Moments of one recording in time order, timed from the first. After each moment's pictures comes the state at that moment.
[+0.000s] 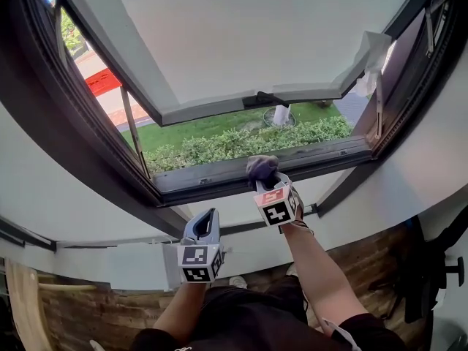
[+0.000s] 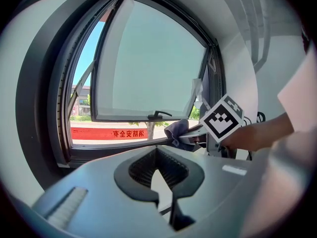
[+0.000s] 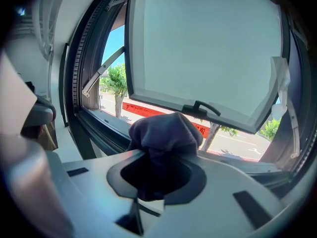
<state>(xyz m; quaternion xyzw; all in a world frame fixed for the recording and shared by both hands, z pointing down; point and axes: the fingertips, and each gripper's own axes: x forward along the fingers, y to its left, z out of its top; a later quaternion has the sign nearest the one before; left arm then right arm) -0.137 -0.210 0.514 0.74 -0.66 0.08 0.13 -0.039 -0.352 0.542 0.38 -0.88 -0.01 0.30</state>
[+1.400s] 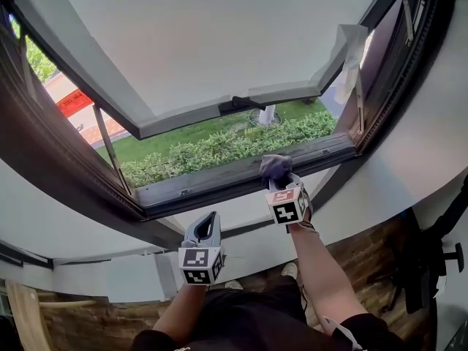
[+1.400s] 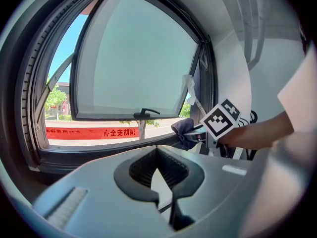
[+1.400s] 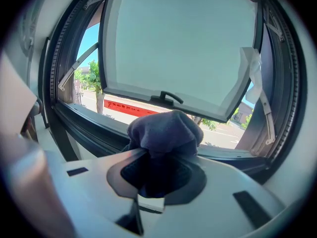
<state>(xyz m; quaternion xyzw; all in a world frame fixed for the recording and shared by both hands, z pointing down) -0.085 -0.243 0.521 0.77 -0.62 0.09 0.13 0.065 -0.396 0.550 0.47 -0.83 0.01 0.30</state>
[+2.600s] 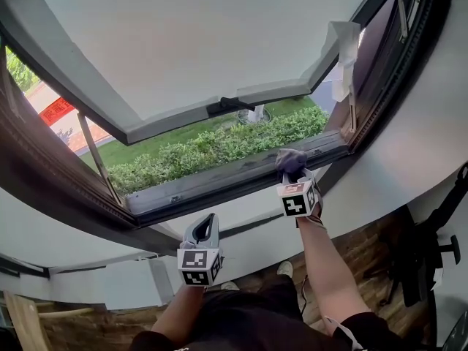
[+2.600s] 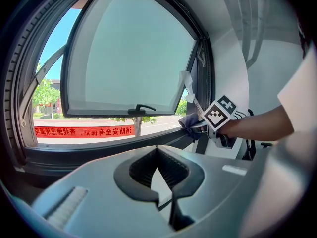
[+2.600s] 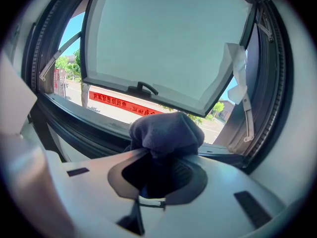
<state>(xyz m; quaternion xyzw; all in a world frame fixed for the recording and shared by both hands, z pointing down) -0.072 -0.260 0.534 0.79 -0.59 0.10 0.13 0.137 -0.430 0.546 0.54 -0.77 0.00 0.33</state>
